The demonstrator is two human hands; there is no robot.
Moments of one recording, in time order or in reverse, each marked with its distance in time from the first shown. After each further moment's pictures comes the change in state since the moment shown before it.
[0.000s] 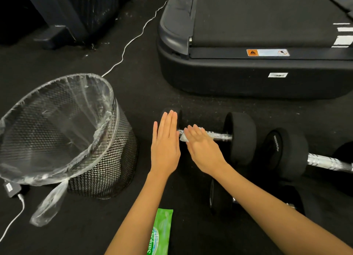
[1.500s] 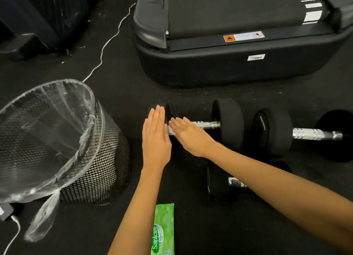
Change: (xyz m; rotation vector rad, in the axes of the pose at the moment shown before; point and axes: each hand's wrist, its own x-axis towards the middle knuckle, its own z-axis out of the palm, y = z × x) left_hand 0.005 0.003 -0.011 -0.225 -0.042 -0.074; right_hand 0.014 0.003 -0.007 -0.007 -0.068 -0.111
